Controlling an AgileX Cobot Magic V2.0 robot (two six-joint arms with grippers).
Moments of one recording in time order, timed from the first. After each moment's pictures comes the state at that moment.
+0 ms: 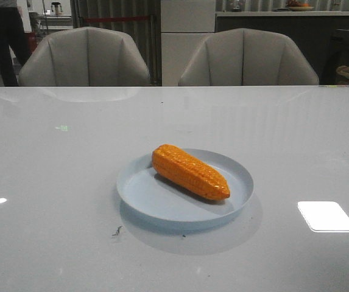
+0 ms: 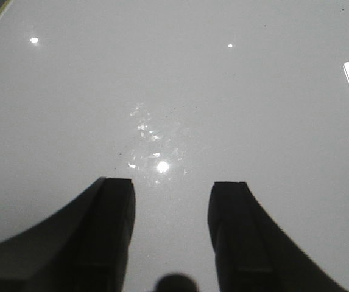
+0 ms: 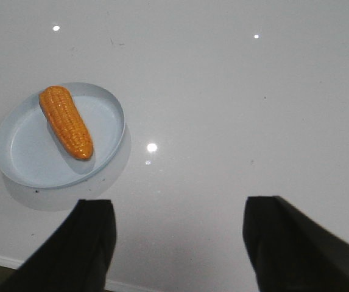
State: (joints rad) left arm -0.04 0.93 -0.58 0.14 0.27 -0.15; right arm 0.11 0.48 -0.62 0.12 0.76 -0.03
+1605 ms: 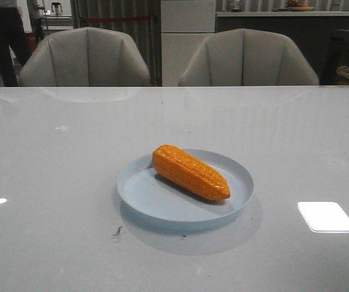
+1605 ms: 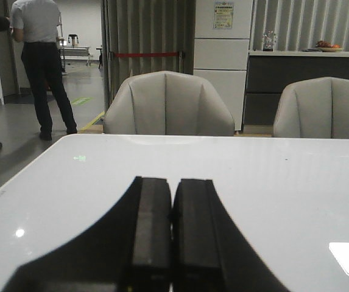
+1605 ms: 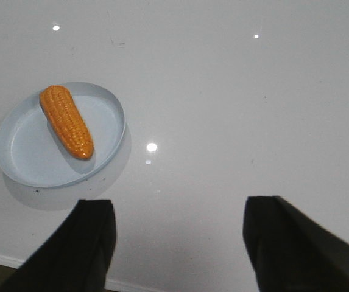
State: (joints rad) left arm -0.04 -0.01 -0.02 -0.08 0.03 0.09; right arm 0.11 0.48 -0.62 0.12 0.76 -0.03
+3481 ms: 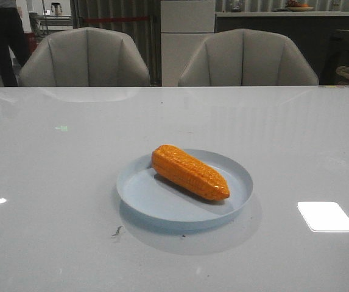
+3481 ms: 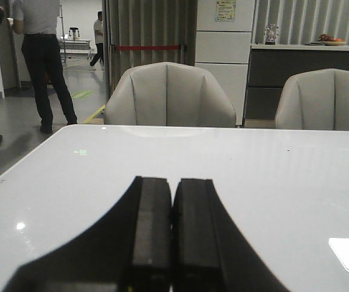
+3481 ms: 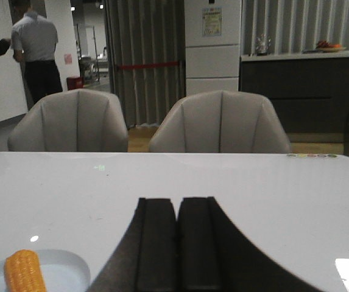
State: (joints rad) left arm -0.04 -0.01 0.01 -0.08 0.01 0.09; right arm 0.08 -0.01 -0.09 0.10 0.02 -0.03
